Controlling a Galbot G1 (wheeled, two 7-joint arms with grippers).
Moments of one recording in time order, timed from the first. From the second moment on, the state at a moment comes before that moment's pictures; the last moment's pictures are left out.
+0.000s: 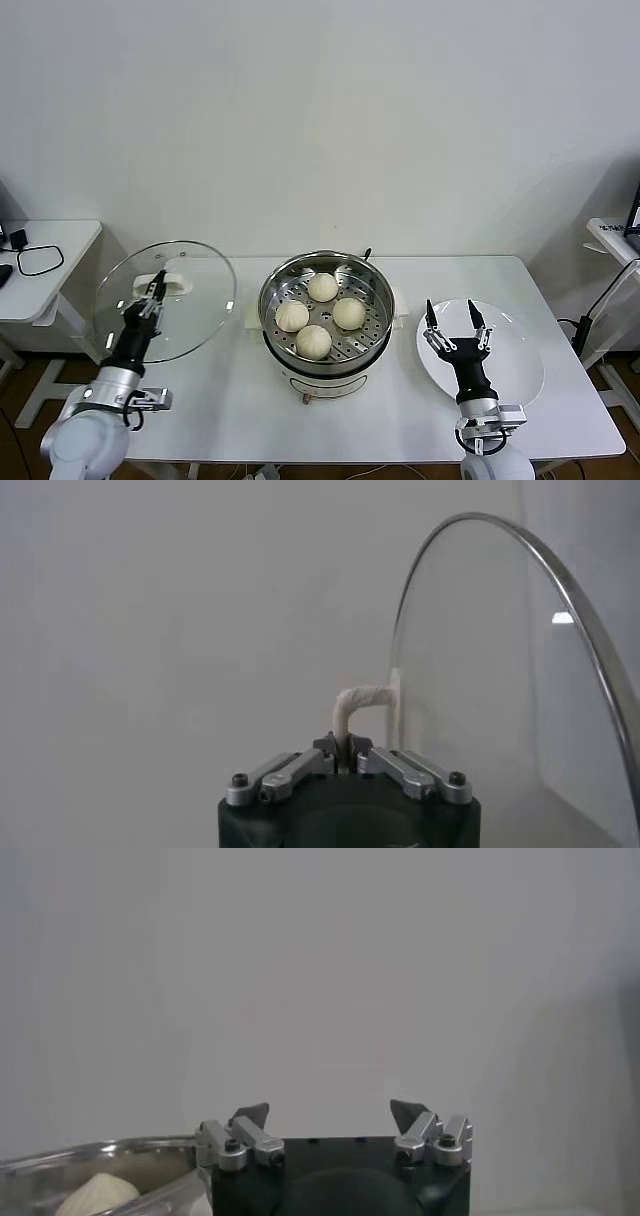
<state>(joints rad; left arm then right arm) 1.38 -1.24 -0.68 -2.01 1.25 -0.07 -0.02 -1.43 1.24 0.48 1.85 0.37 0.33 0.09</state>
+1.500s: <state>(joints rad) 1.09 -1.47 0.05 -1.95 1.61 0.45 0.26 -1.41 1.25 0.50 1.80 0.34 0.34 0.08</state>
